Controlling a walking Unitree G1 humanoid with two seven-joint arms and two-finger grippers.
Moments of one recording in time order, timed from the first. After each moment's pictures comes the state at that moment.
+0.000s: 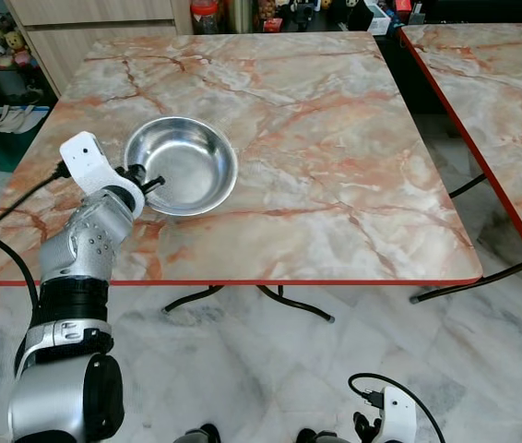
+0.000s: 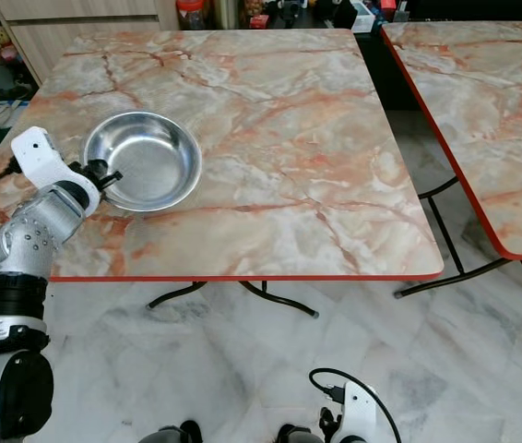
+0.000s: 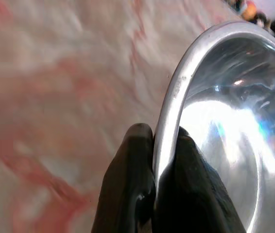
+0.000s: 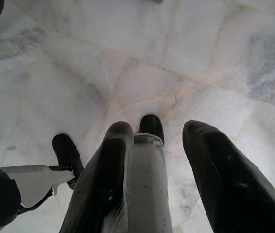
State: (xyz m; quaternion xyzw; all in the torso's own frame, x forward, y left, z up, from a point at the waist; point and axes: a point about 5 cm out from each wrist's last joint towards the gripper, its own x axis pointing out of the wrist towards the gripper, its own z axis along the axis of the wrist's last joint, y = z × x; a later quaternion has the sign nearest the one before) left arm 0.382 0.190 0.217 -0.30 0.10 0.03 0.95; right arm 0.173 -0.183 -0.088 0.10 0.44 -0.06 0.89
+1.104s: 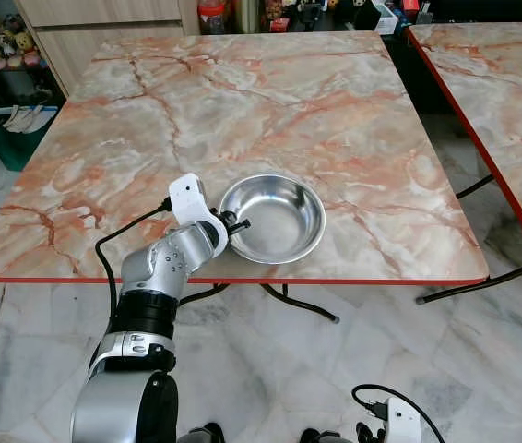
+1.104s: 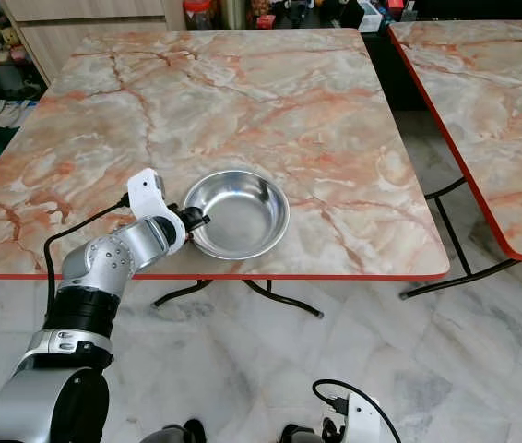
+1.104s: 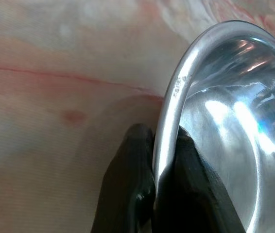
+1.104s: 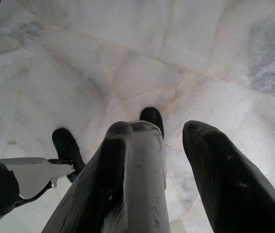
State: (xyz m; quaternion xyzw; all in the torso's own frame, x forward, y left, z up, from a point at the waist) left arm 0.373 0.102 0.171 -0.27 0.22 -0.07 0.94; right arm 0.154 -0.186 -0.094 0.11 0.45 -0.06 0.89
